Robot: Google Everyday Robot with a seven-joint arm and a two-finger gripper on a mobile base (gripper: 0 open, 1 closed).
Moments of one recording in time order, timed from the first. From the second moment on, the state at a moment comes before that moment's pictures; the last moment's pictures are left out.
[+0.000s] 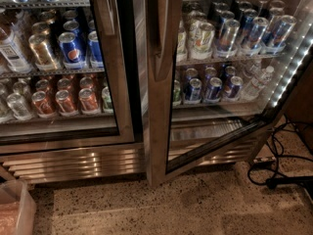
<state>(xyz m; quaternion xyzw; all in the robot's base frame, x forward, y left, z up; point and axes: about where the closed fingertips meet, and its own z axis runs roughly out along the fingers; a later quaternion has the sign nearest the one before) 0.380 0.015 1.210 -0.45 0.67 0.27 0.52</state>
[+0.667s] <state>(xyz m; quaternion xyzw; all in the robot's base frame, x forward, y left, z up) 0.380 0.015 1.210 -0.45 0.67 0.27 0.52</state>
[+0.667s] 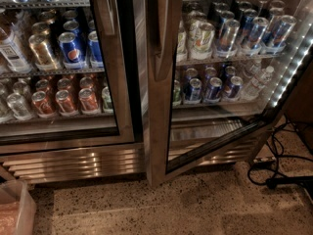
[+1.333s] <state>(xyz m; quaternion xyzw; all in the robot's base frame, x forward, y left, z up) 0.380 0.015 1.210 -0.45 0.67 0.27 0.52</state>
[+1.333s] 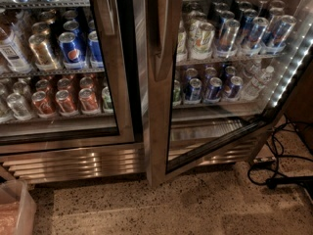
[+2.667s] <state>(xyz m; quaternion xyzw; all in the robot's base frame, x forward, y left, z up) 0.380 0.015 1.210 -0.45 0.67 0.27 0.52</state>
